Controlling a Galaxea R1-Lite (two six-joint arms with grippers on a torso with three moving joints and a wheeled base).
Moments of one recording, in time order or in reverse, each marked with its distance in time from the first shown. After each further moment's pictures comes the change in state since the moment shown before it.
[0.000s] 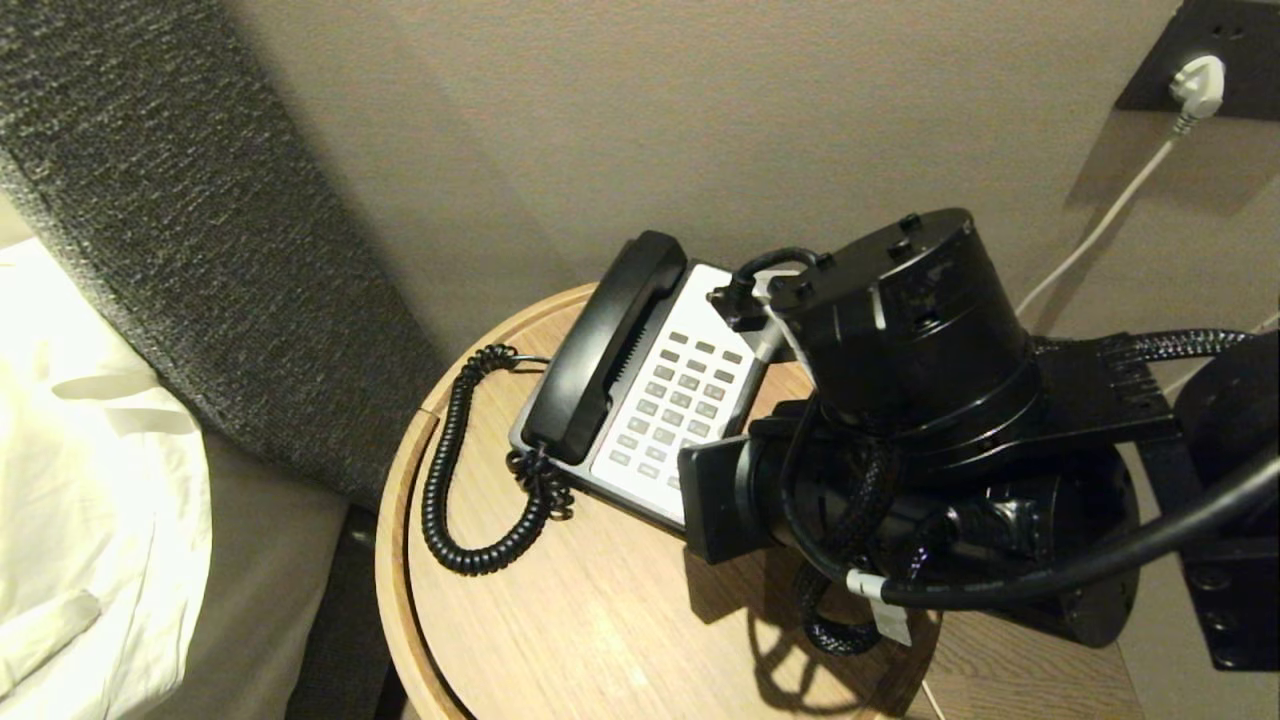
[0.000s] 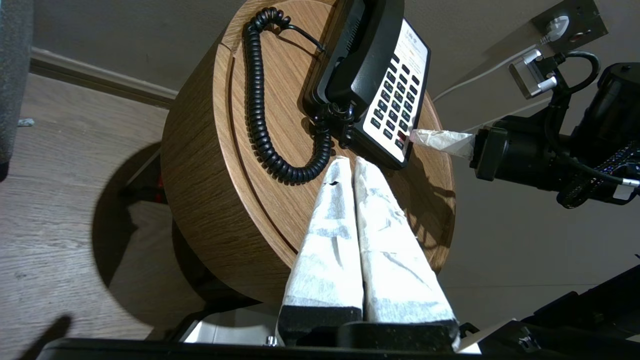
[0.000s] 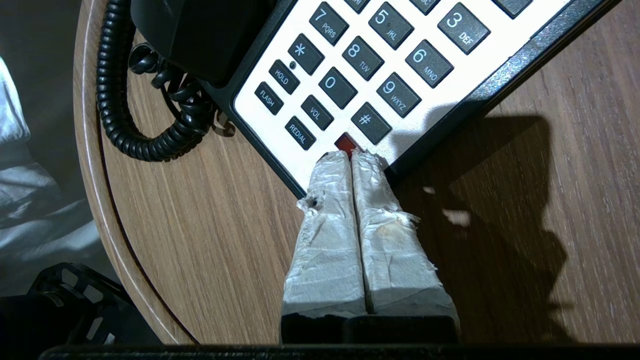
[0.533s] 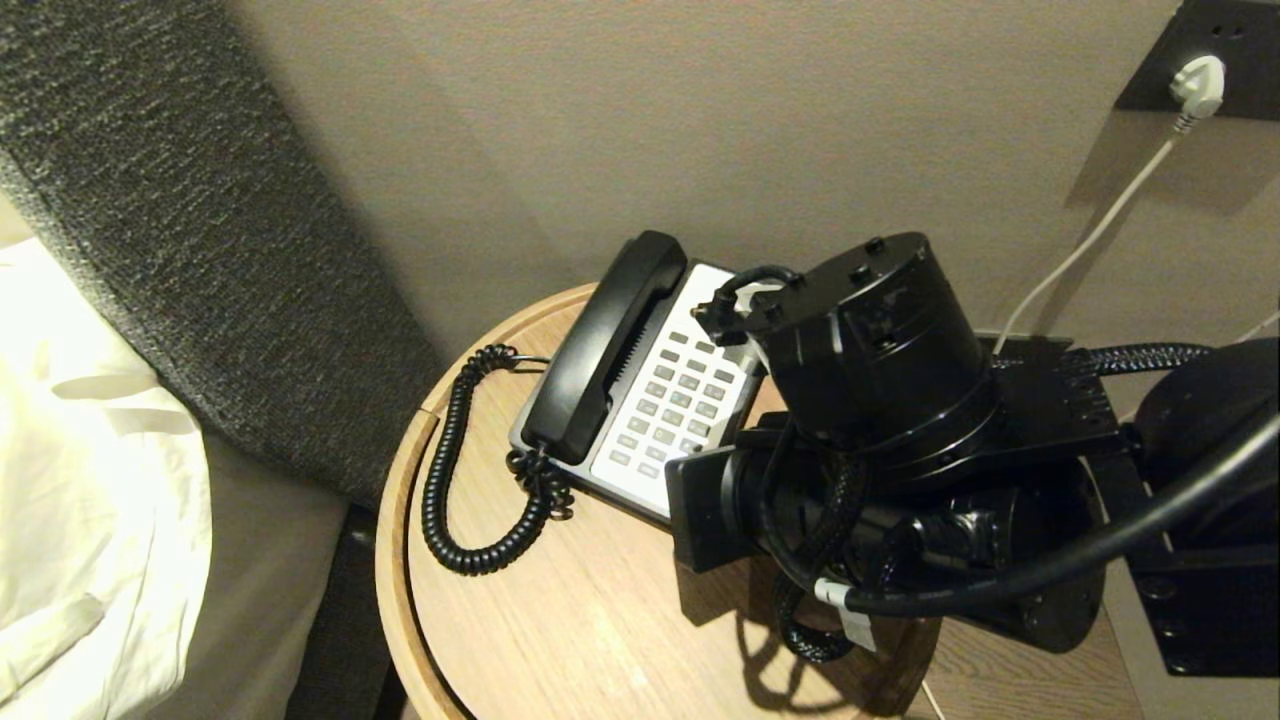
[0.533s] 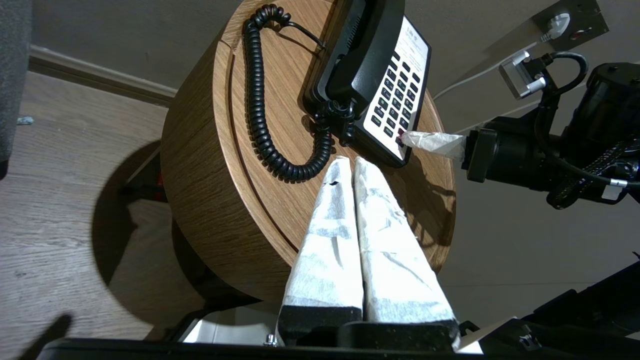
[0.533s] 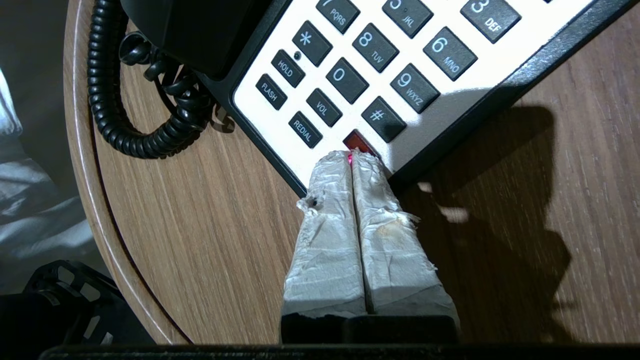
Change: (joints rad) left arm 0.000 -0.001 0.004 0.000 -0.003 0.000; right arm 0.000 0.026 0.000 -0.007 0.001 0.006
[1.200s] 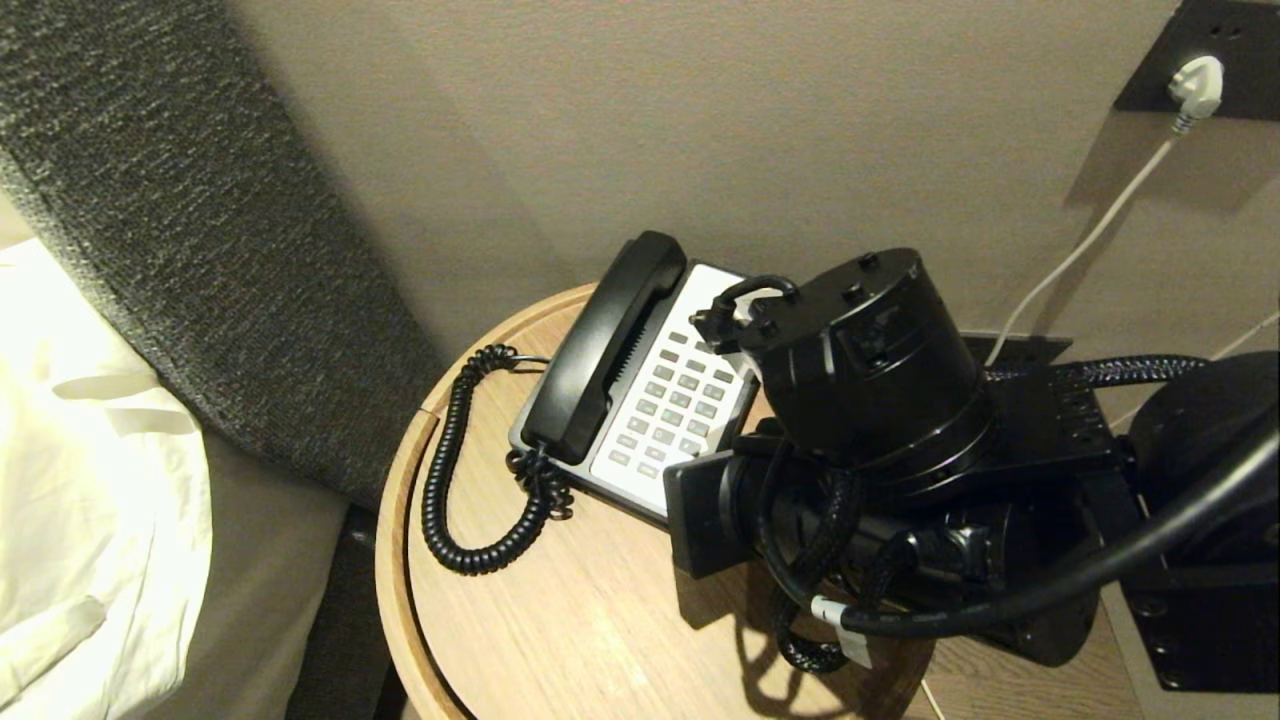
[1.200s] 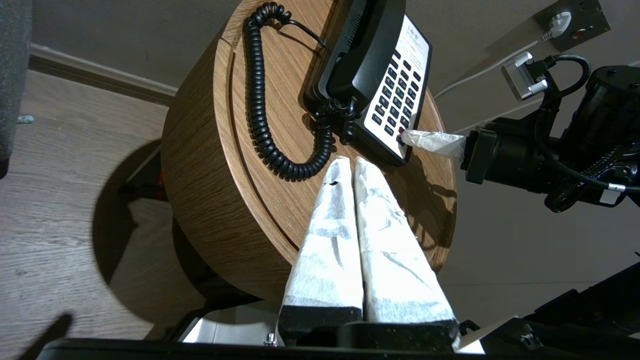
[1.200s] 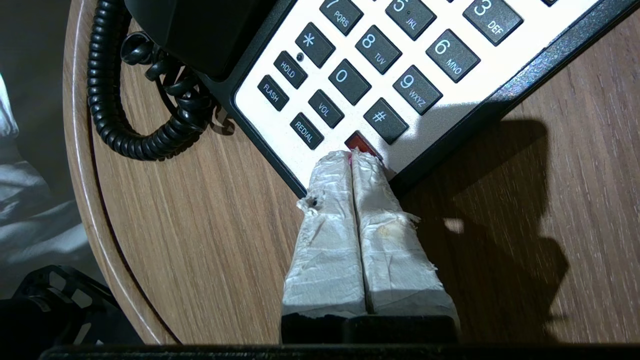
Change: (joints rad) left arm 0.000 -0.001 0.003 0.001 0.000 0.000; right arm 0.000 0.007 0.015 -0.003 -0.001 -0.006
